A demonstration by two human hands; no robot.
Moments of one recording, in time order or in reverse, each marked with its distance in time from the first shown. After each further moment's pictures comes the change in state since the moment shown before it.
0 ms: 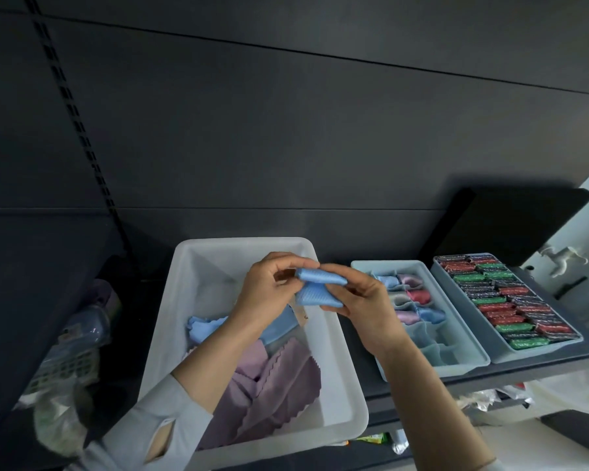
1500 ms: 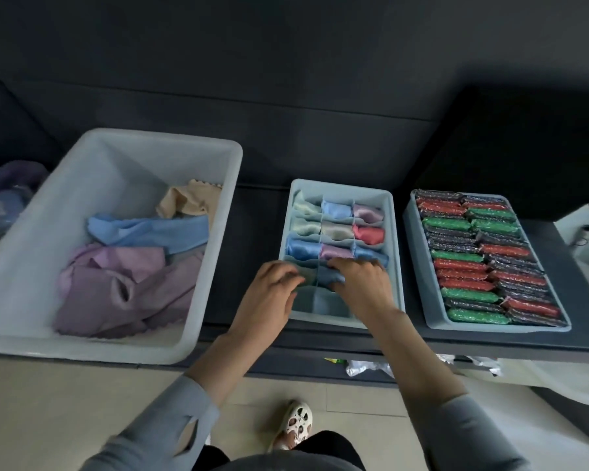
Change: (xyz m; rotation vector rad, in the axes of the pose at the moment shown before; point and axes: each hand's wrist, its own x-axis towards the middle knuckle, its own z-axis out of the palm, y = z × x) left_hand -0.026 -0.126 0.252 1.030 0.031 0.150; right_hand 0.031 0.114 -0.269 -1.465 -0.269 -0.121
